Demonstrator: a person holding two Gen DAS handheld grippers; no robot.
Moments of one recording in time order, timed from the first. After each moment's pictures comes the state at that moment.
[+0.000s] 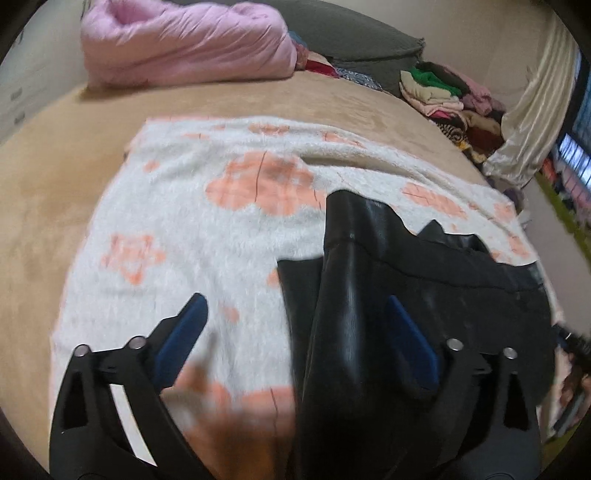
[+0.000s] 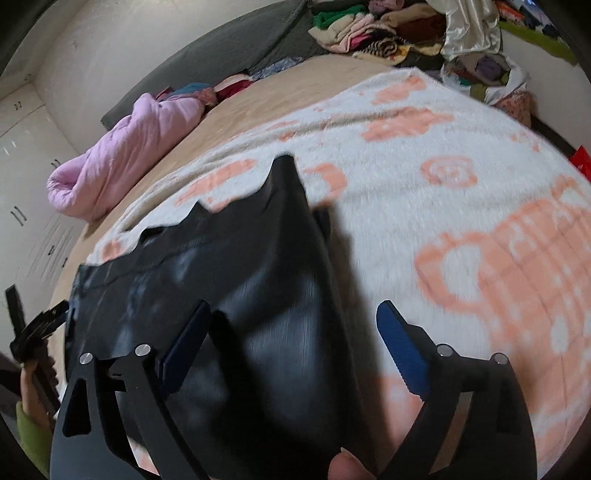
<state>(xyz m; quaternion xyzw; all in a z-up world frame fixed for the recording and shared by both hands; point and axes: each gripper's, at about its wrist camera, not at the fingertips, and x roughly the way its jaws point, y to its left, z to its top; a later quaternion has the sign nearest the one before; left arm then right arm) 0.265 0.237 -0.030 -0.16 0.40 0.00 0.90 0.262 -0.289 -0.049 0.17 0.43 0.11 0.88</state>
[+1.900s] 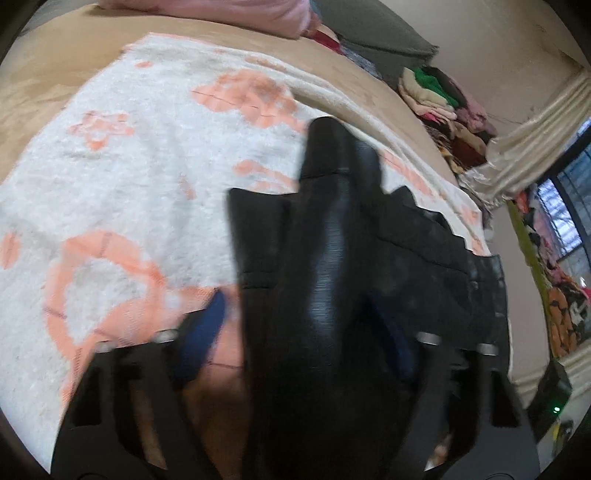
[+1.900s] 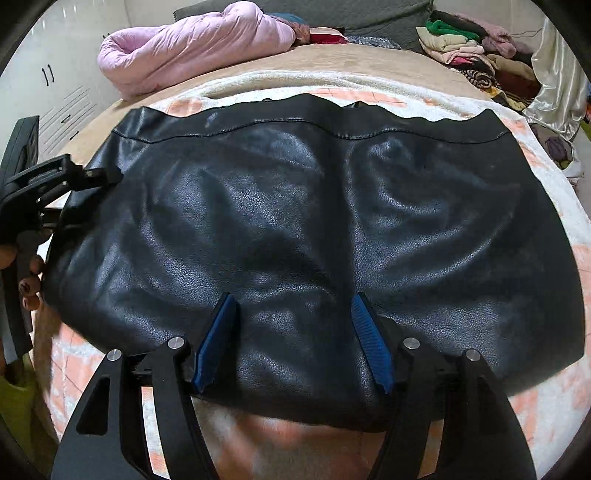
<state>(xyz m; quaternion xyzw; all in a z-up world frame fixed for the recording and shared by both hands) 0.236 0.216 -0.064 -0.27 0.44 -0.04 0.86 0.198 -0.093 -0.065 -0.04 0.46 0.18 0.87</state>
